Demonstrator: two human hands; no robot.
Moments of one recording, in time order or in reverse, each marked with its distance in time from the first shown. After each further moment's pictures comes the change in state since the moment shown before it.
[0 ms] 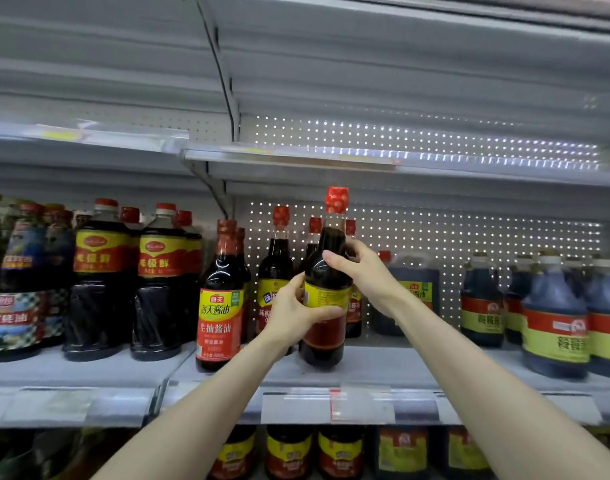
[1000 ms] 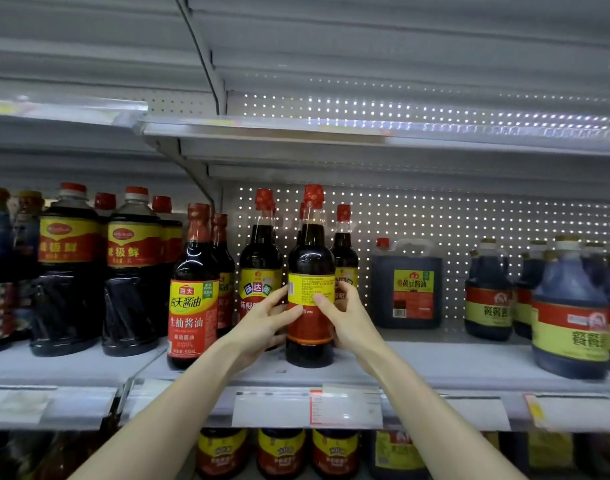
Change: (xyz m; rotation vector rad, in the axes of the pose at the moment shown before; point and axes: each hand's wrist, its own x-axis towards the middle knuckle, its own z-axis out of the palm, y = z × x) left_hand 0.009 -0.047 -0.001 -0.252 -0.228 -0.323; right_hand -0.016 0.109 0.013 0.040 0.050 0.227
